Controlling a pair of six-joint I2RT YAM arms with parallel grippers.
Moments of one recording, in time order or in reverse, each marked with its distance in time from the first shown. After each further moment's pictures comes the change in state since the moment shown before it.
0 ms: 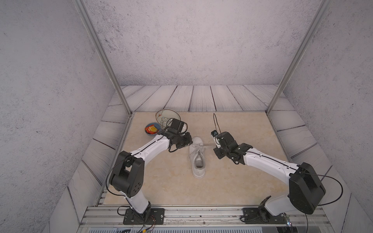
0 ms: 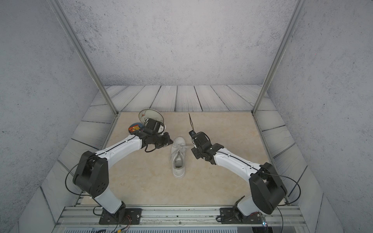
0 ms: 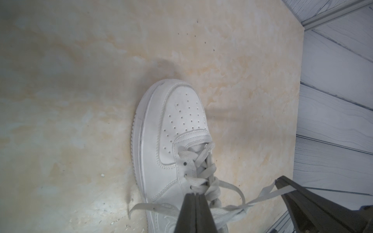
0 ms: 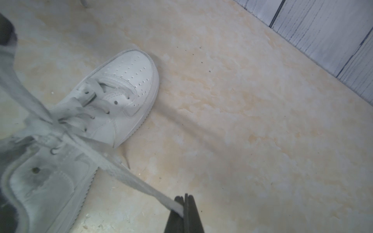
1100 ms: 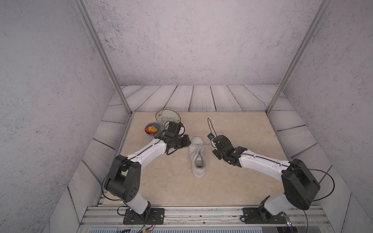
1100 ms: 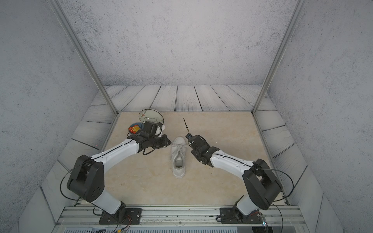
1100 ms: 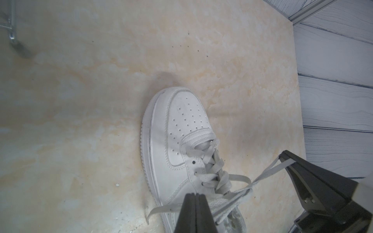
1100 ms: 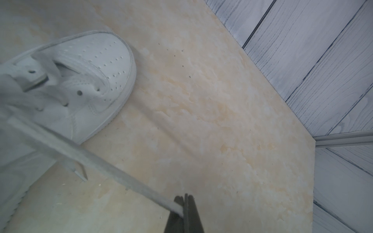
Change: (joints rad) left arm 0.020 -0.075 -0.092 0.089 -0.019 0.118; right arm 0.039 0.056 -0.060 0.158 0.184 -0.177
